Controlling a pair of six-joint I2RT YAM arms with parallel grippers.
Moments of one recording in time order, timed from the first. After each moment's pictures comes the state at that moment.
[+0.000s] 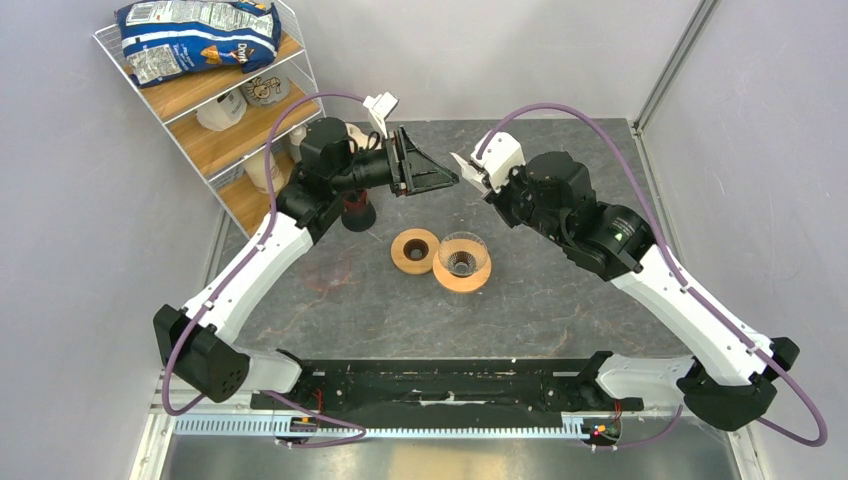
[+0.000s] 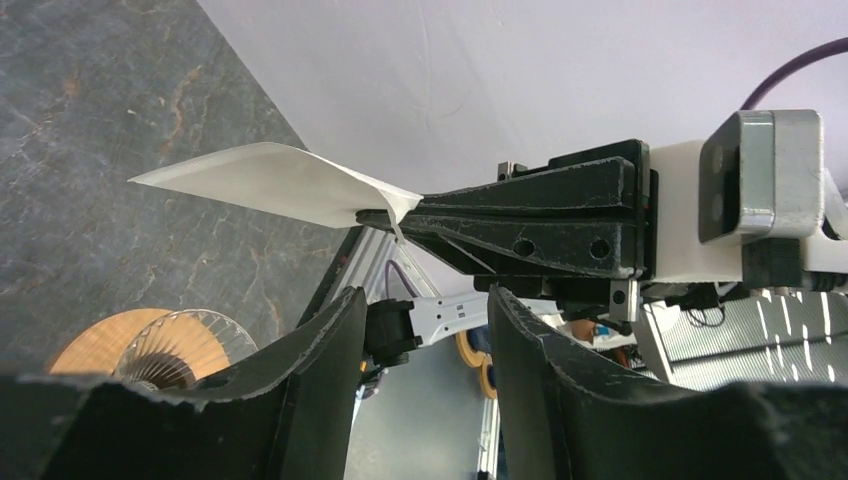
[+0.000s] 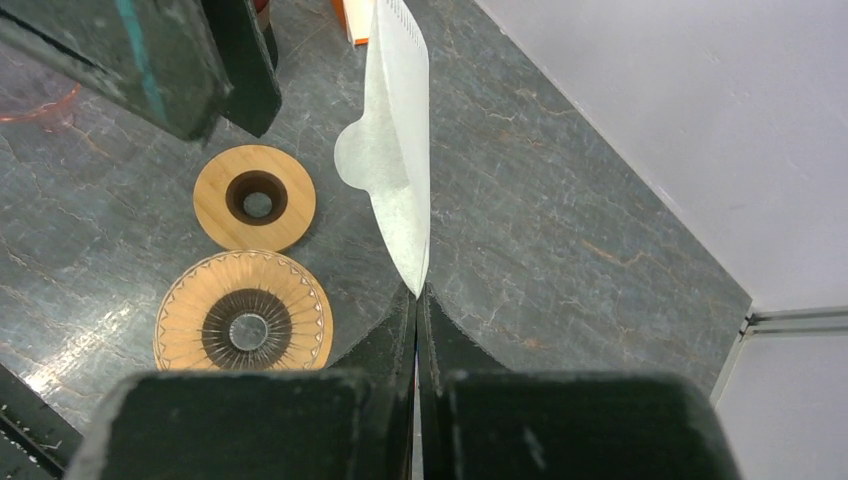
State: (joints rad) left arm -0.51 1.35 1.33 -0.02 0.81 -0.95; right arm 0.80 1.18 1.47 -0.68 0.22 -0.29
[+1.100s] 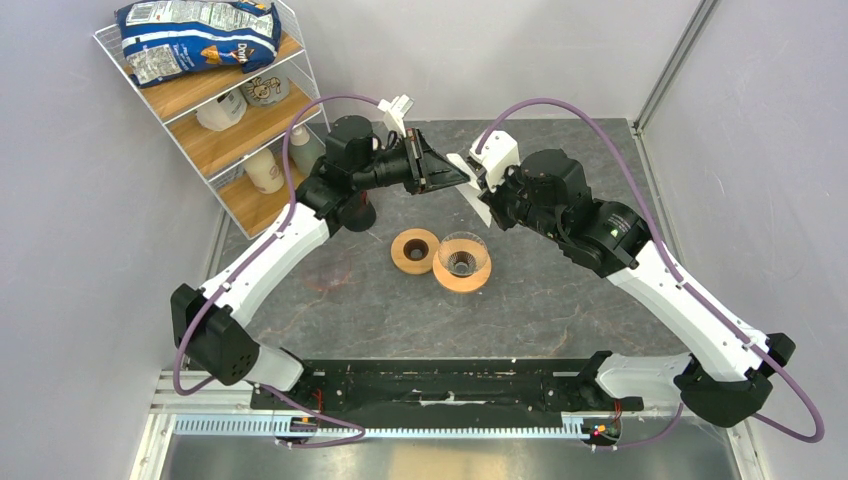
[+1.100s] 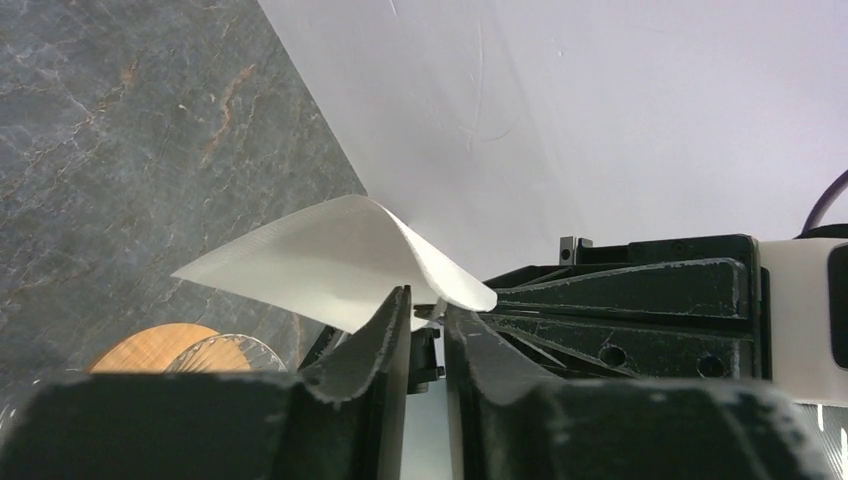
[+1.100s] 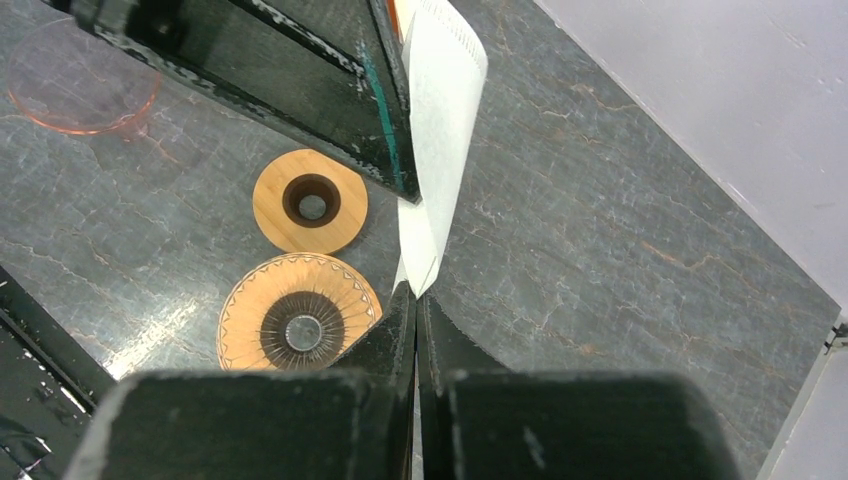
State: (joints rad) left arm -0.56 1.44 1.38 -0.07 0.65 -0.94; right arm 0.80 1.21 1.49 -0.70 0.14 -0.19
